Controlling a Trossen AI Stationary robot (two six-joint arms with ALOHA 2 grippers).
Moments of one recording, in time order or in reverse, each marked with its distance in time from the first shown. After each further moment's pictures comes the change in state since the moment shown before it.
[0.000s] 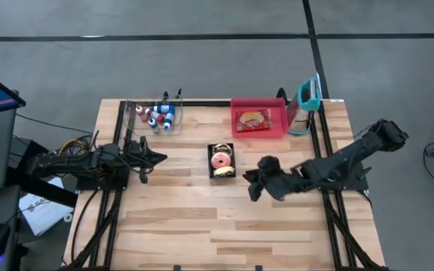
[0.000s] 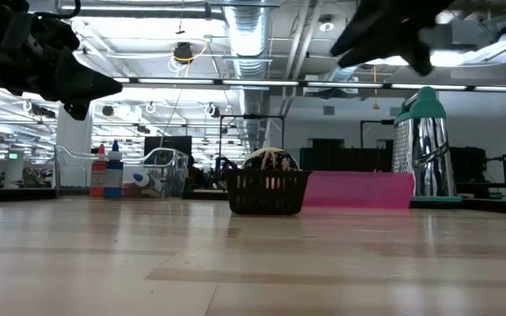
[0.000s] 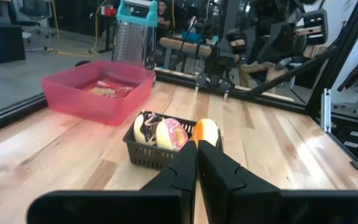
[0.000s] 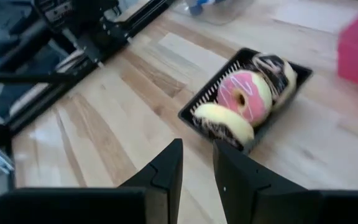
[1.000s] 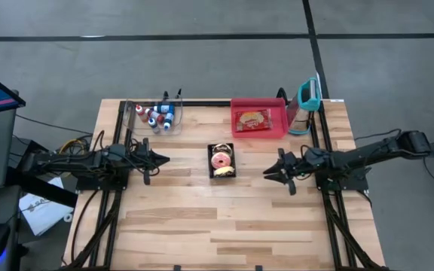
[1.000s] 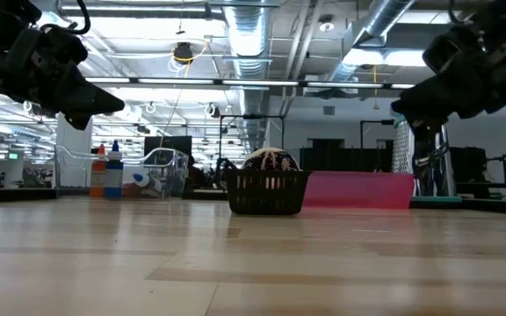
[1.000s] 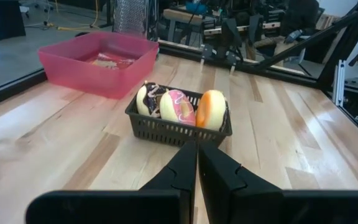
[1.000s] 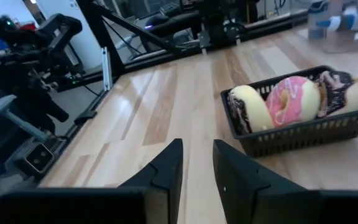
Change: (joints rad) left arm 0.000 0.132 0.002 0.018 0.001 -0.001; right arm -0.368 -0.503 -0.837 0.884 -0.773 -0.703
